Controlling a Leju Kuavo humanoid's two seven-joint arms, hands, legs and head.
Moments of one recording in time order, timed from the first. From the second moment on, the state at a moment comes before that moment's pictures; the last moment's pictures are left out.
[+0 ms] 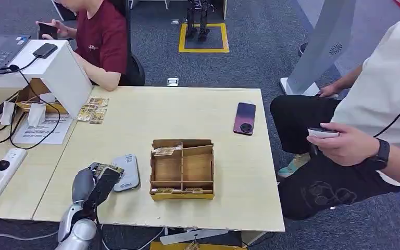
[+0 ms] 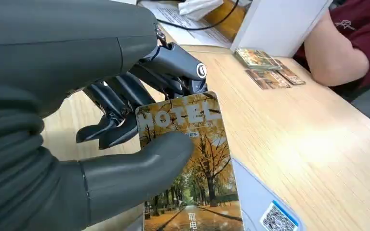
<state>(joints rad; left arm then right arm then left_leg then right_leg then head) -0.15 0.03 -0.07 -1.08 -0.69 0.40 -0.17 -0.06 0.08 -1.09 -0.23 1.48 -0.35 -0.05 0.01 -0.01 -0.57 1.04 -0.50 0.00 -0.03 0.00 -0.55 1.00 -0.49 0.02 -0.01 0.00</state>
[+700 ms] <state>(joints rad) -0.13 0.01 -0.07 -1.12 -0.67 0.43 -0.20 -0.06 0.08 -1.09 -0.23 1.49 -0.35 -0.05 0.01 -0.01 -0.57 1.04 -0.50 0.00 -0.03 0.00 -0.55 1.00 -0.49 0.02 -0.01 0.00</state>
